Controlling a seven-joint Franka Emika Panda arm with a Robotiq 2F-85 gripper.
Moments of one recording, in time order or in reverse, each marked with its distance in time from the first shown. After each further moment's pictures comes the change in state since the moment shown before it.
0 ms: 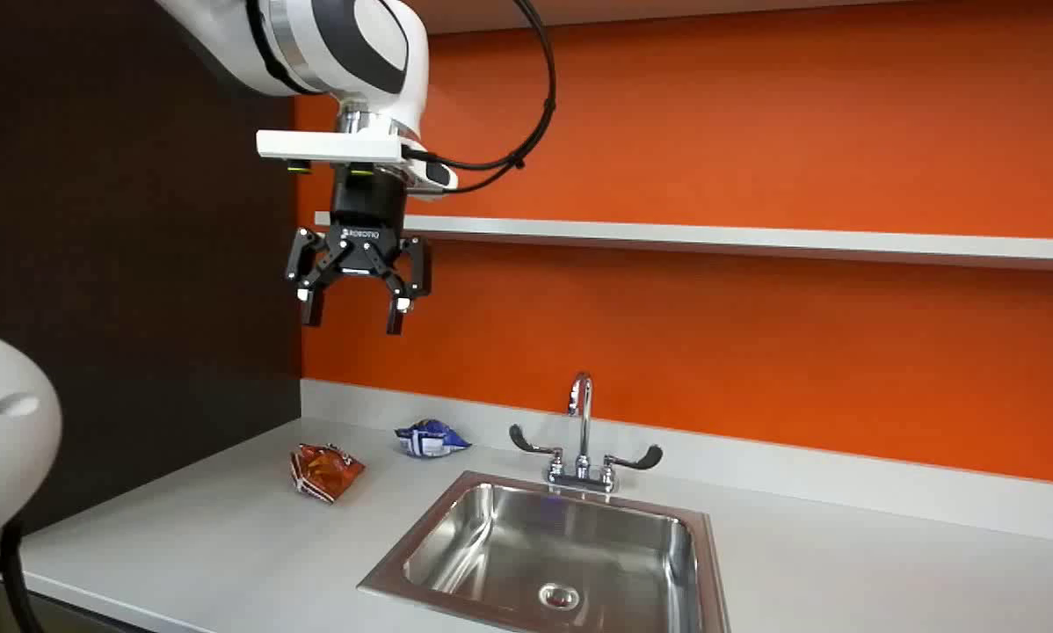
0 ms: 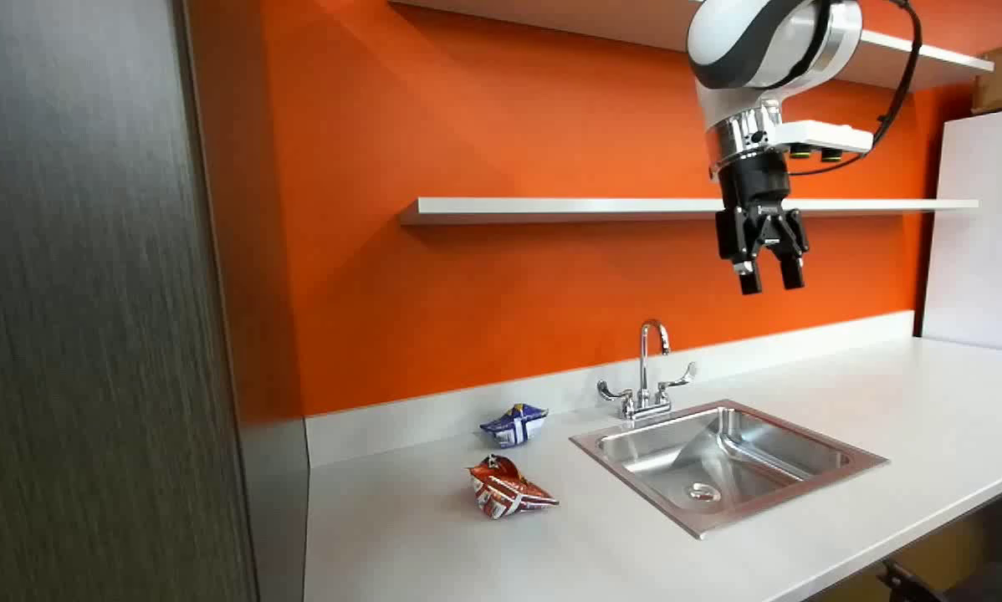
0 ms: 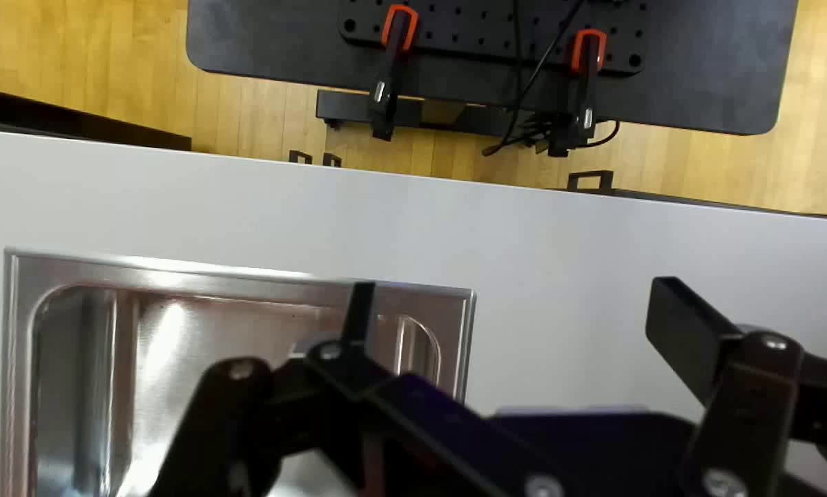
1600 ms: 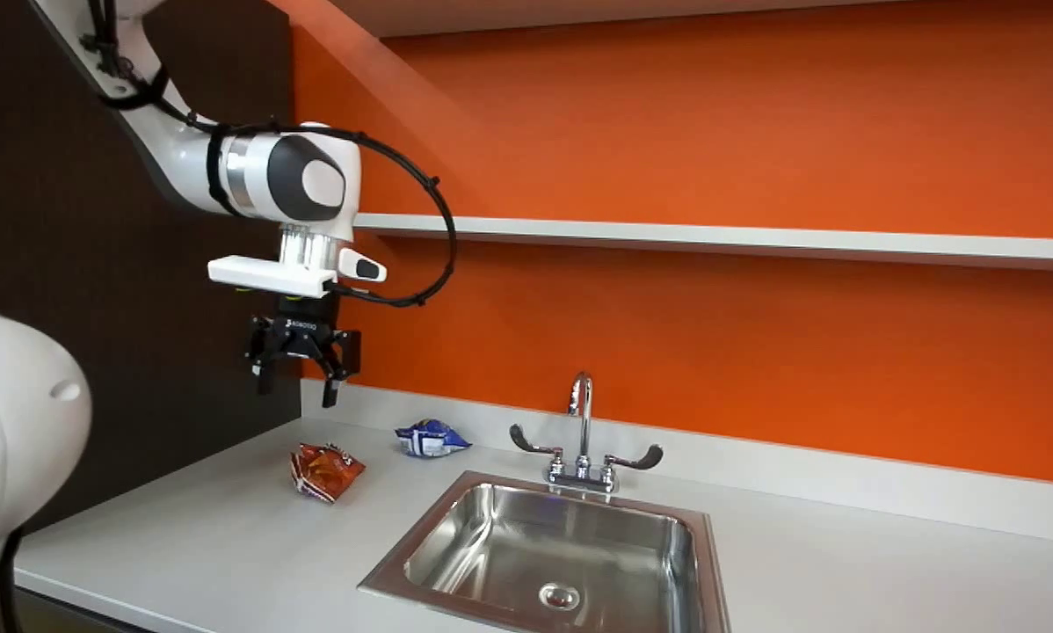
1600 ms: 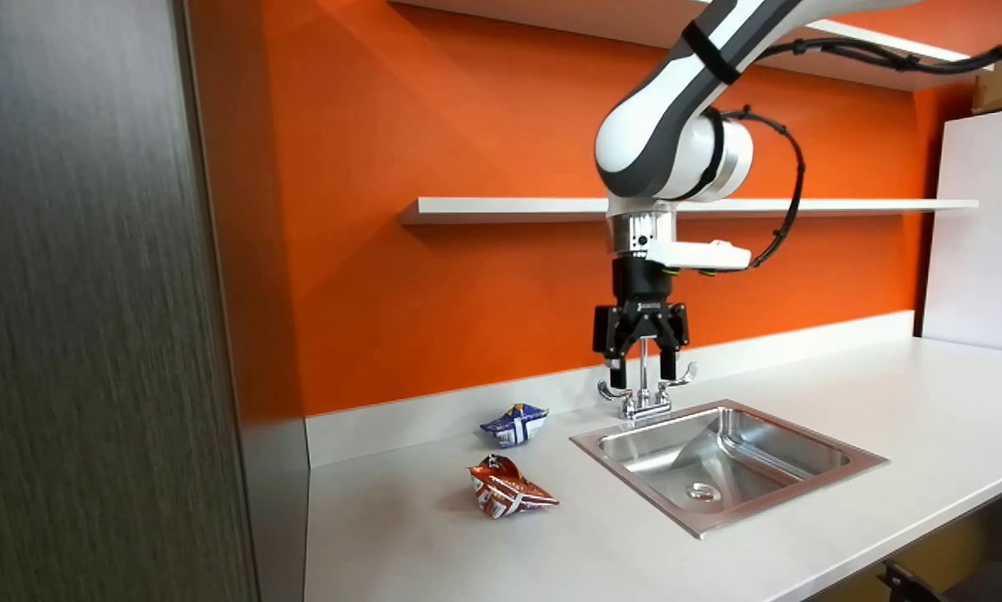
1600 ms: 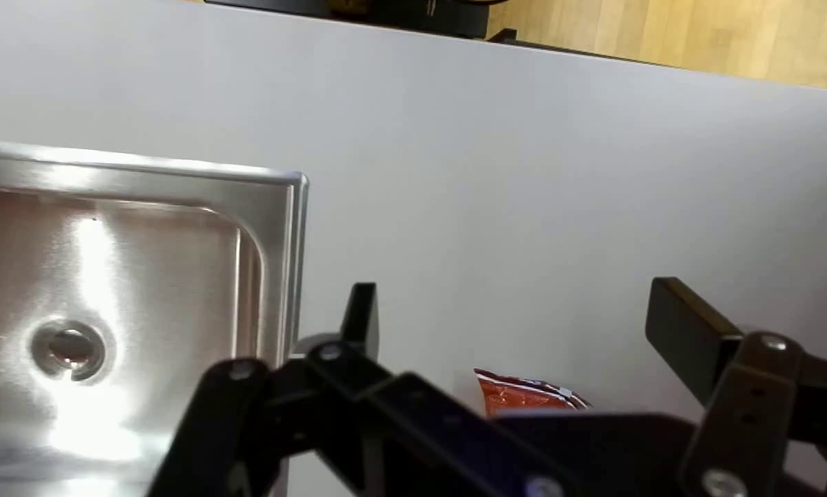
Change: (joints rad) arm 0.152 0.266 0.137 -0.098 0.188 0.491 0.176
